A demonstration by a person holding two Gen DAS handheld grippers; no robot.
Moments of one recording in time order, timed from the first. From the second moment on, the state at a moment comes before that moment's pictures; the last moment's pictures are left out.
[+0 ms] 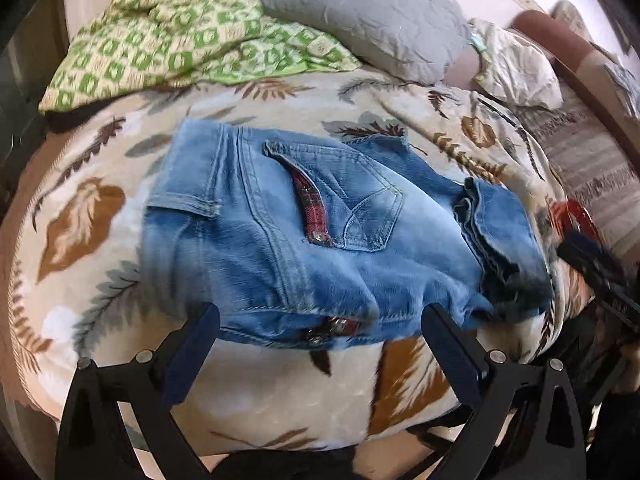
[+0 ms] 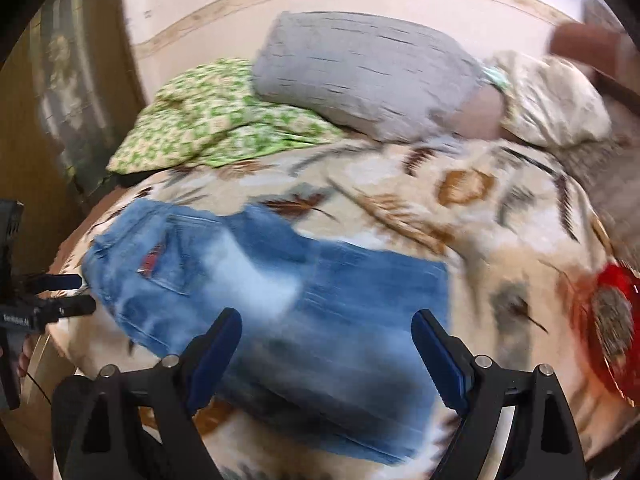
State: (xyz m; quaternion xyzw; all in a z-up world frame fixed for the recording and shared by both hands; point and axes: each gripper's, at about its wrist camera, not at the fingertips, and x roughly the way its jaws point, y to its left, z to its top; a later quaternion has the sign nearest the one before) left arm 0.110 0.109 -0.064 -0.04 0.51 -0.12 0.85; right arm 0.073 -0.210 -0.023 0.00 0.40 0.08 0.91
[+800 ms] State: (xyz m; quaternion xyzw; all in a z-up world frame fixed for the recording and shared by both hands) left arm 0.200 -0.165 -0.051 0.23 0.46 -0.42 0.75; right arm 0.059 -0.294 -0.116 0.28 0.43 0.13 0.85
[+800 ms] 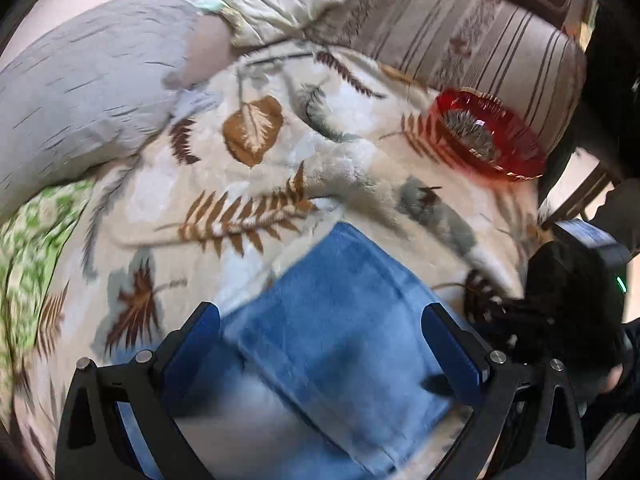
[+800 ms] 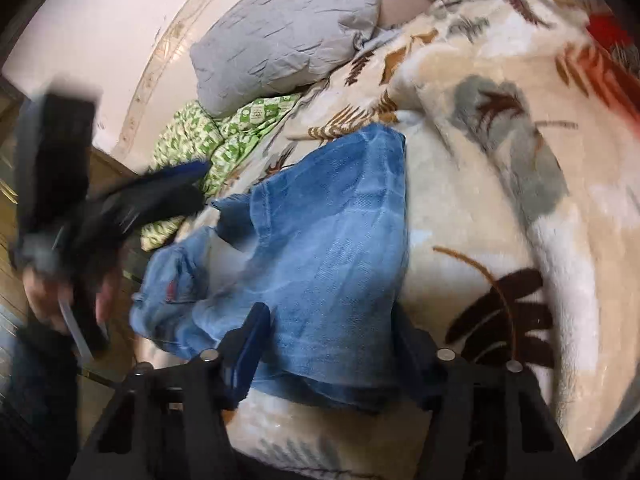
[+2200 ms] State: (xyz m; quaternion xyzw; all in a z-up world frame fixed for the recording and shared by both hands) left arm 0.253 -0.296 -0.090 0.20 0.54 -0.44 0.70; right arm 0.085 -0.359 -0.070 0.16 0.38 0.04 0.91
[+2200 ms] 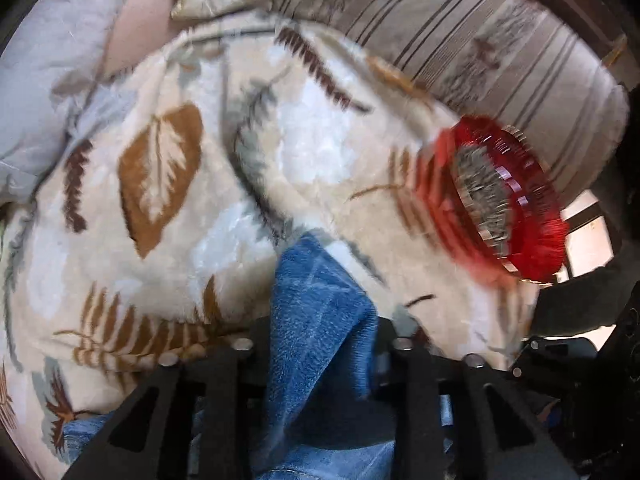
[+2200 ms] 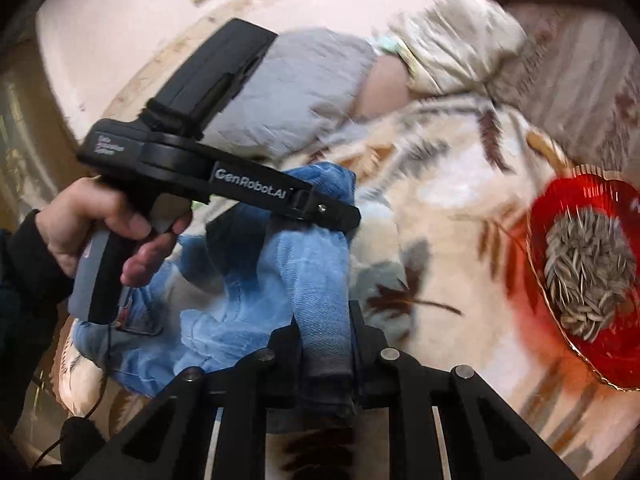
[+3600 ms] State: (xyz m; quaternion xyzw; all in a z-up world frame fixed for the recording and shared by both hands) left arm 0.259 -0.222 -0.111 0.22 0.53 -0.37 0.73; right arm 0.074 -0.234 -0.089 -0.11 0.38 0.09 0.91
